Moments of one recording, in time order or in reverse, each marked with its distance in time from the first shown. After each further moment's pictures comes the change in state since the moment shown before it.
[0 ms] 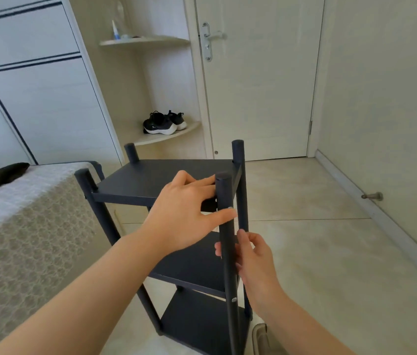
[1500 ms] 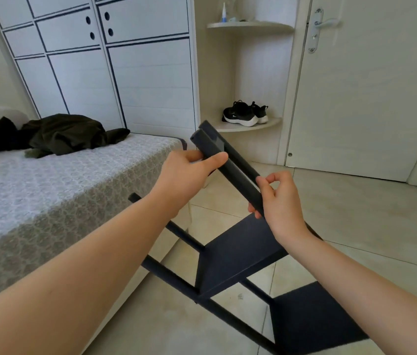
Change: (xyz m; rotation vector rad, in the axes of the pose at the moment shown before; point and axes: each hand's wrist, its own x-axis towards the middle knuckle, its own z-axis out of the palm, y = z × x) left_hand -0.036 -0.140 -0.076 -0.679 0.460 -0.577; right_hand 0.066 -0.040 0.156 -0.382 -0.230 -0.466
